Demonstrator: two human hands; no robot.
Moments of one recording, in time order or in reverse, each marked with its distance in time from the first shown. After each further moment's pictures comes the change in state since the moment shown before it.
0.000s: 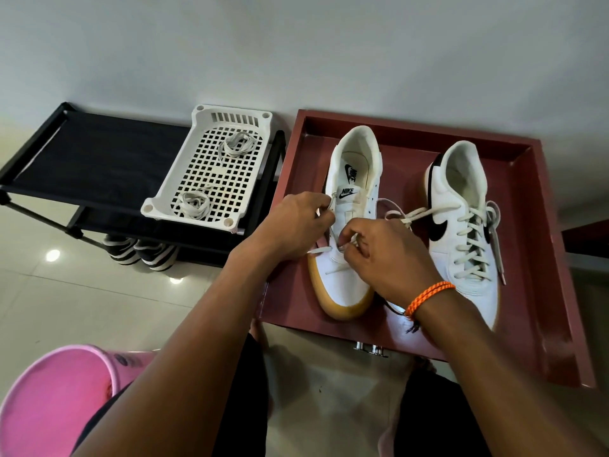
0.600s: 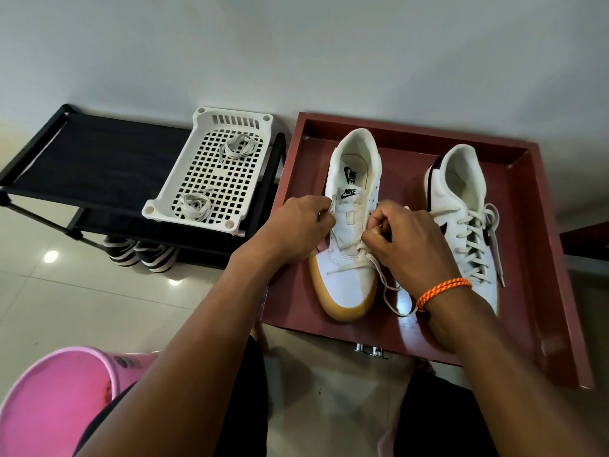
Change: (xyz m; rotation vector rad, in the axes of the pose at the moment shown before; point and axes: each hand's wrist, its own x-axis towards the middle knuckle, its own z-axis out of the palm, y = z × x) left_hand 0.001 0.000 0.000 0.006 -0.056 -0.010; right_hand 0.002 0.009 -0.015 -0.009 0.165 0.115
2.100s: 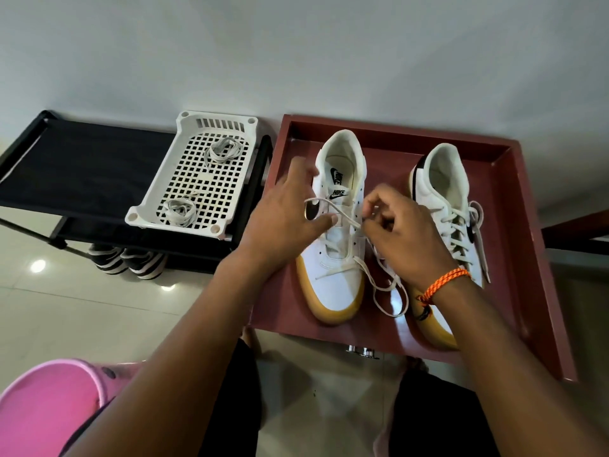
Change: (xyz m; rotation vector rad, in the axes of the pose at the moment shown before) left_hand -0.011 0.016 -0.005 -0.023 0.234 0.135; right_hand 0.005 0.007 -0.016 0.293 -0.026 0.029
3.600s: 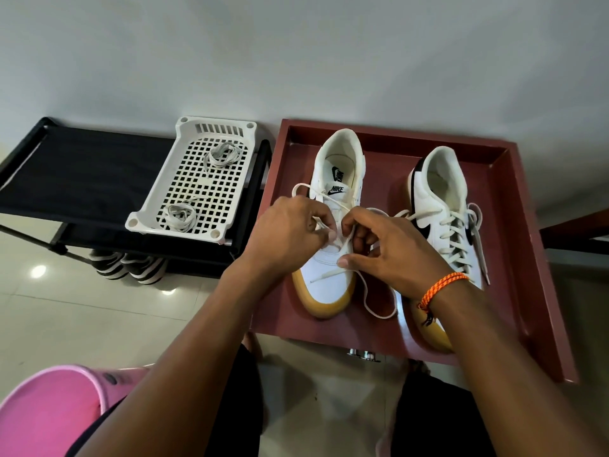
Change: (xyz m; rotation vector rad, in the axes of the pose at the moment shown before) left_hand 0.002 -0.005 0.010 0.081 -0.095 0.031; right_hand 0.000 0.018 0.004 -0.085 -0.242 -0.170
